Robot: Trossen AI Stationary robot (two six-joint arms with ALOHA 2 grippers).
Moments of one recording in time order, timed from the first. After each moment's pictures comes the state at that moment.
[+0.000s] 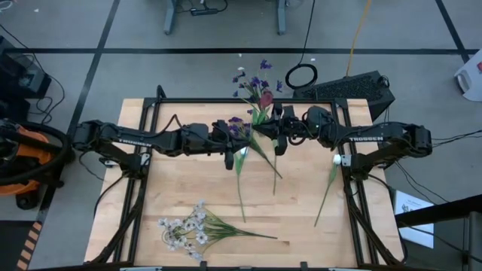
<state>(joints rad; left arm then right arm) 0.02 1.43 0.96 0.30 -0.11 -0.33 -0.24 1.30 0.79 0.67 -0.22 0.31</state>
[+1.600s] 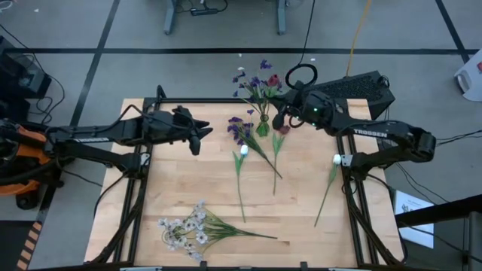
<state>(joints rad) 0.10 0.99 0.94 -0.33 -0.27 -0.37 -0.45 1.26 0.79 0.39 0.10 -0.09</state>
